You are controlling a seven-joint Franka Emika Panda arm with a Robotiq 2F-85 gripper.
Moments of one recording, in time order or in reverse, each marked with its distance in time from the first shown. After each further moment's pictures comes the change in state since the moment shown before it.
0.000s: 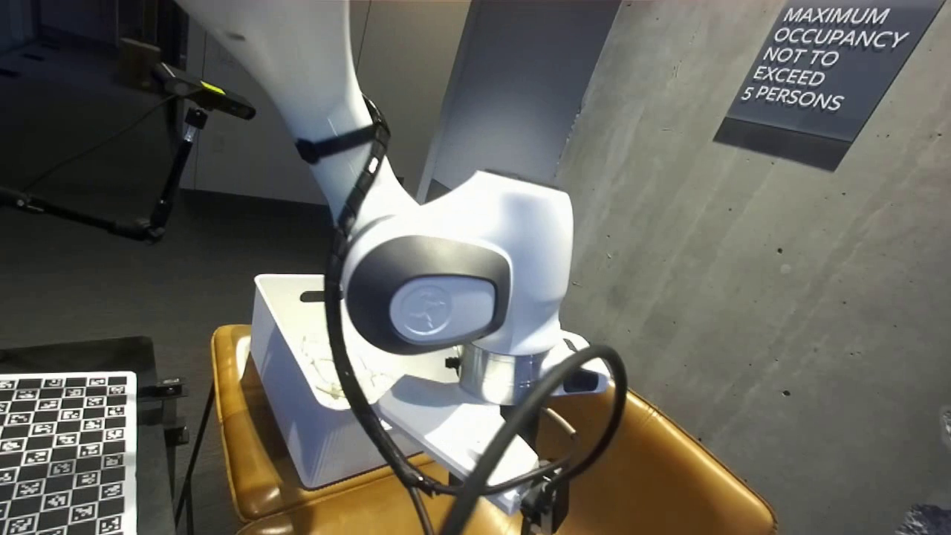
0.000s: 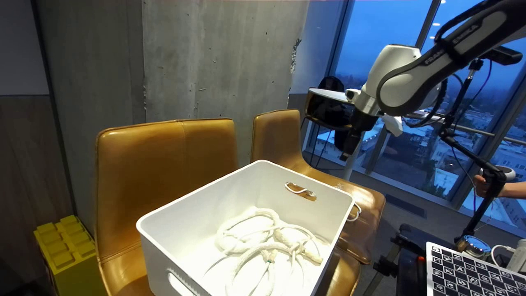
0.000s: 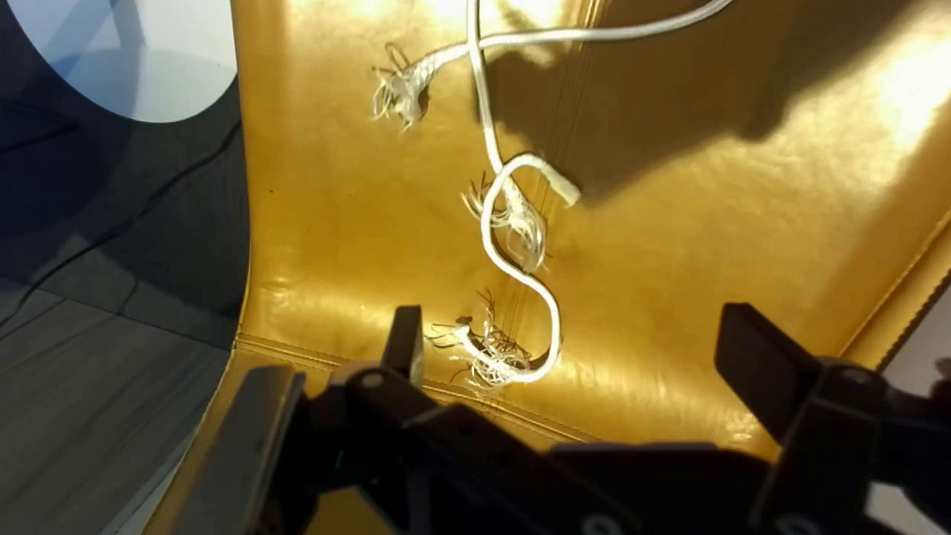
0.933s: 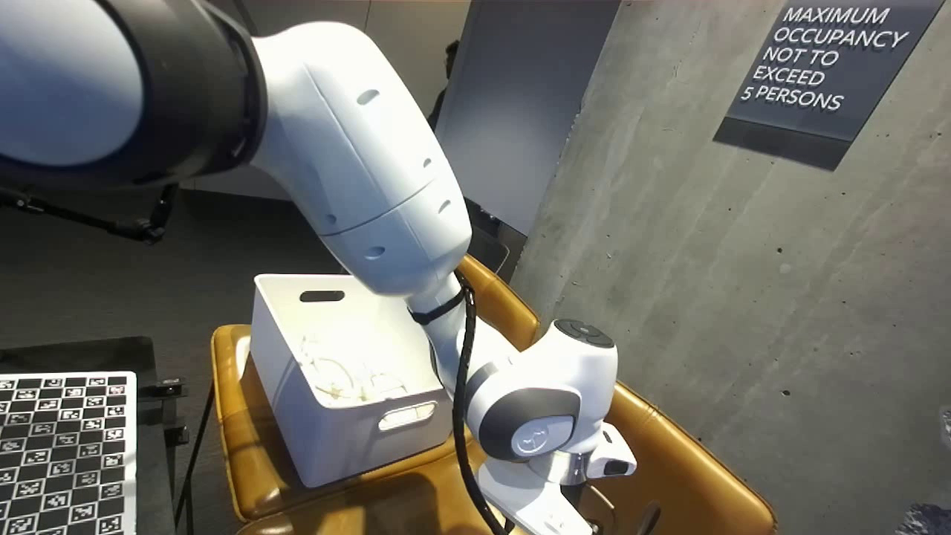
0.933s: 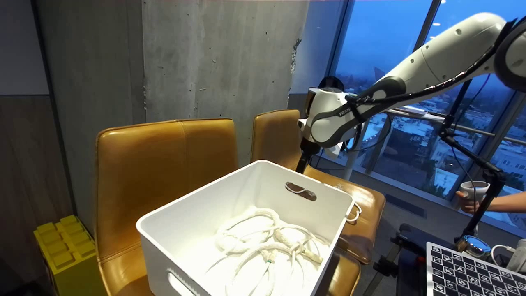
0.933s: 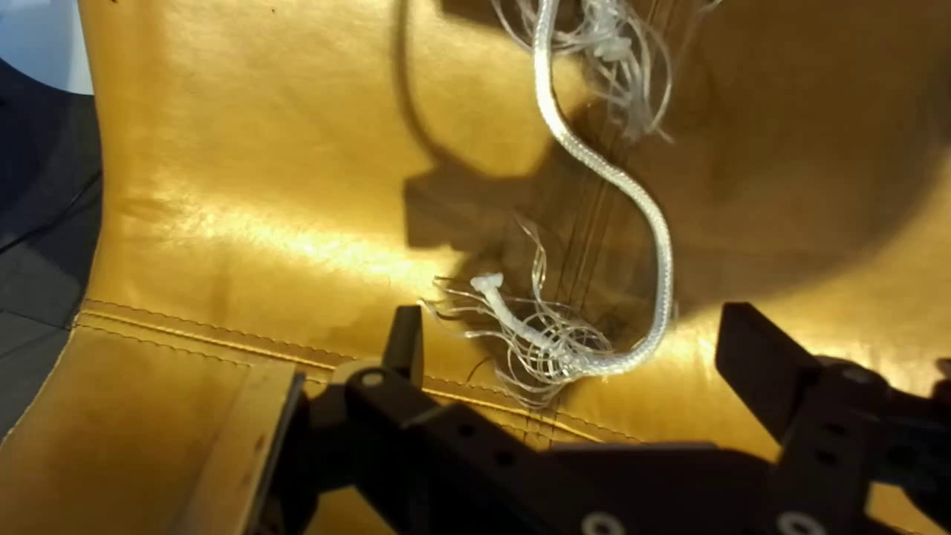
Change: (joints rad) arm -0.063 0.642 0.102 0.760 0.000 -0.163 0.072
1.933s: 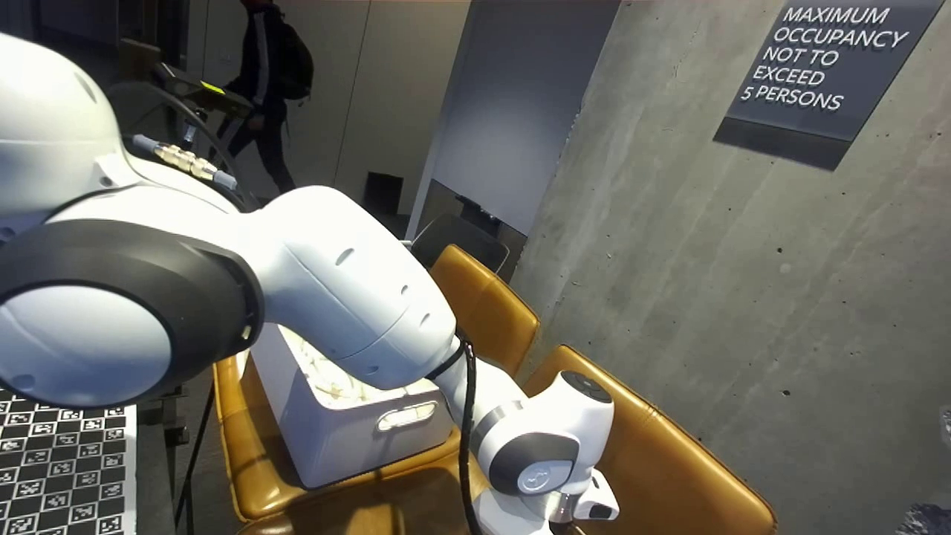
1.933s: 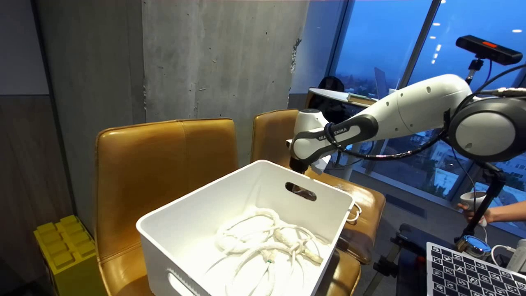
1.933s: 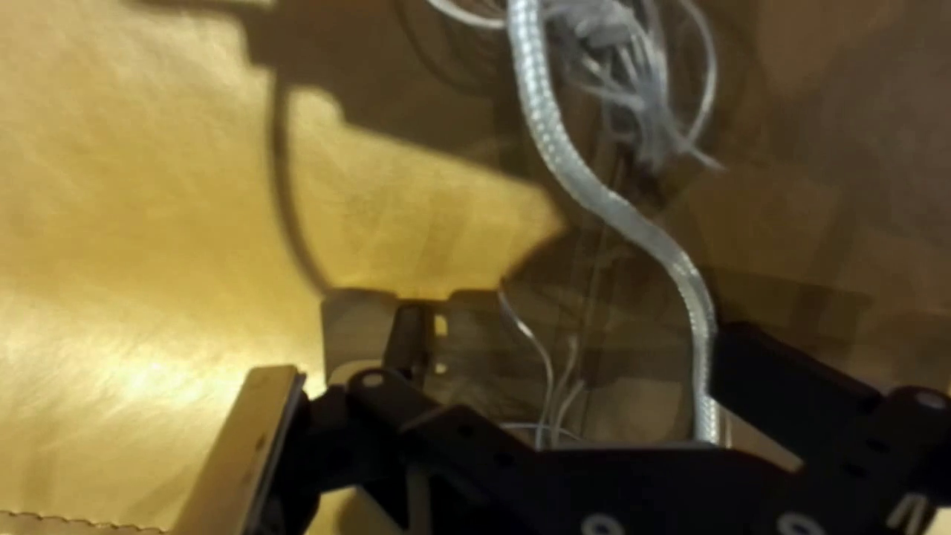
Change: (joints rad) arm -0.008 0.373 0.009 0.524 0.023 -0.291 0.036
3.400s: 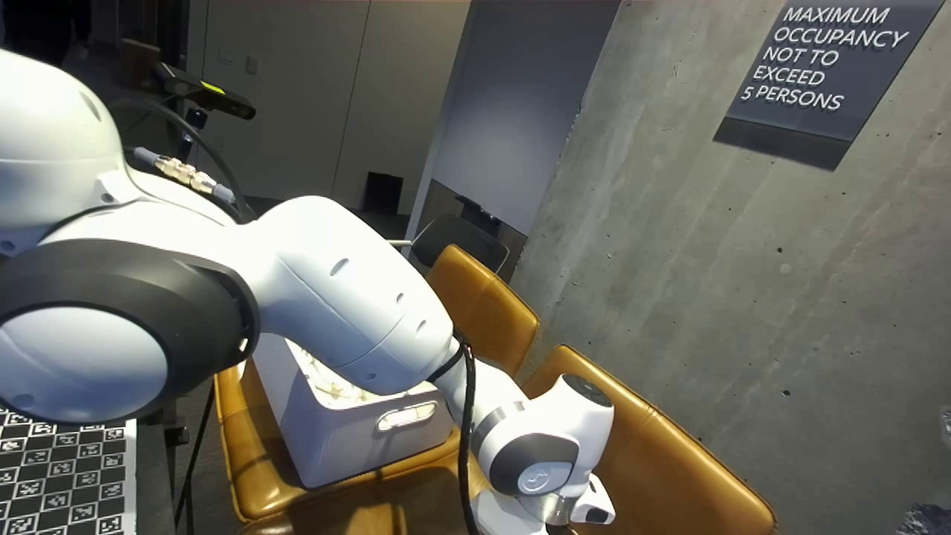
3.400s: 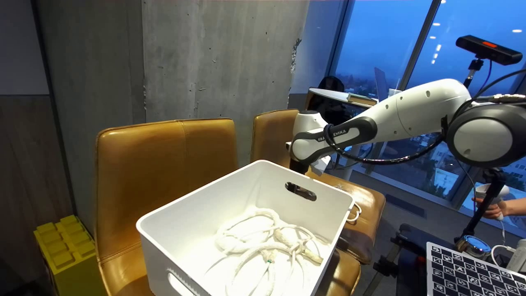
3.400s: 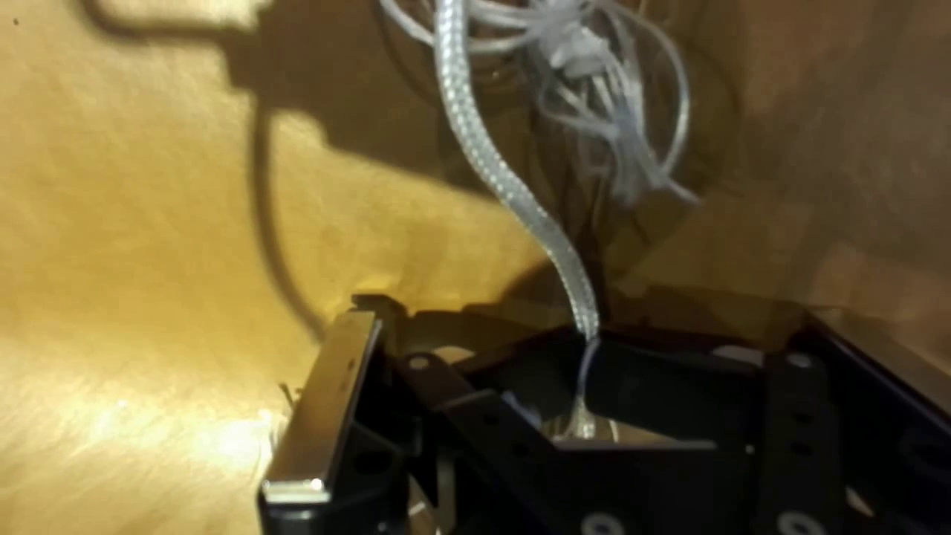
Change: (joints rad) arm -0.002 0.030 0.005 0.050 0.000 -0.060 0.000
